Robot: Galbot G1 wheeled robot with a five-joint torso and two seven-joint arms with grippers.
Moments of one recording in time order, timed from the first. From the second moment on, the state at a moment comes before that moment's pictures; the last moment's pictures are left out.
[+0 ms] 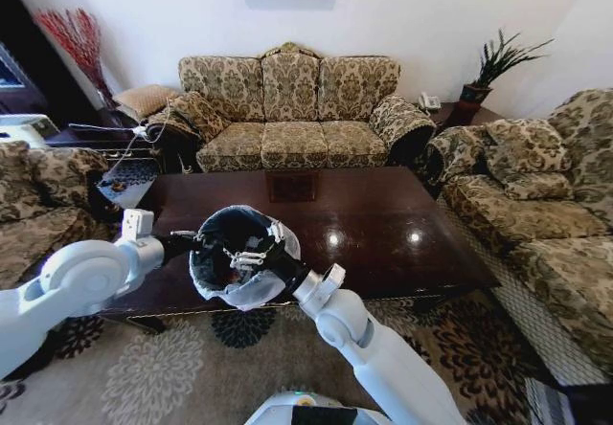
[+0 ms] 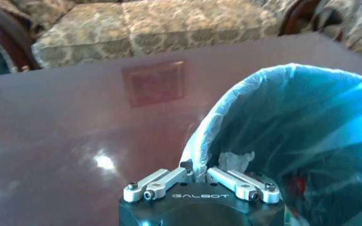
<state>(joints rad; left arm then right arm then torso) 1.69 -0.27 -1.09 -2.26 -1.58 0.66 -0.41 -0.95 1.28 -0.18 2.13 0.40 -0.01 -0.10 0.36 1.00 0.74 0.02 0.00</state>
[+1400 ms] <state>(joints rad) 1.94 -1.31 -1.58 -1.84 -1.31 0.32 -0.54 -1.24 1.24 0.51 1.96 0.45 0.16 0.09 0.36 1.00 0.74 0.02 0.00</state>
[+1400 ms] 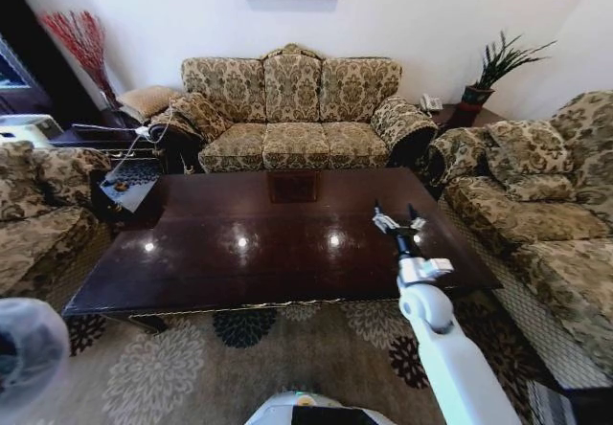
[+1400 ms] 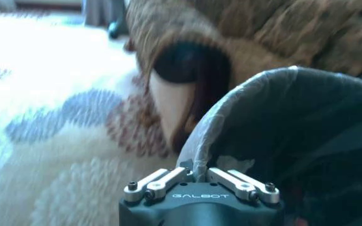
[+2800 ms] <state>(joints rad) 1.41 -1.23 -1.25 -0.73 -1.19 0.19 -0.34 -1.45 1.24 0.62 2.21 0.41 0.11 0.16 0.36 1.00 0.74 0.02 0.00</state>
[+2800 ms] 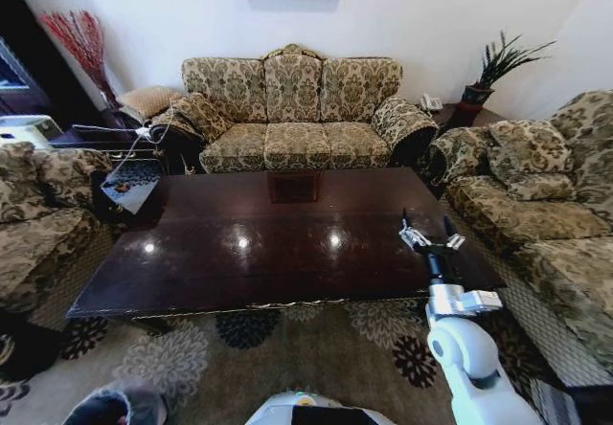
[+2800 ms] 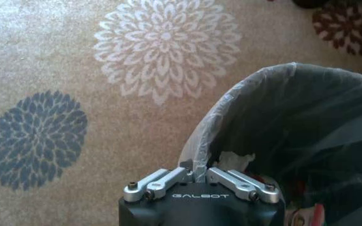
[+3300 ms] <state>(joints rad) 1.41 -1.25 -1.28 -0.67 -1.05 0.17 -0.19 -1.45 1.25 0.65 2.16 0.45 0.14 0.16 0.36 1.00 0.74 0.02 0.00</state>
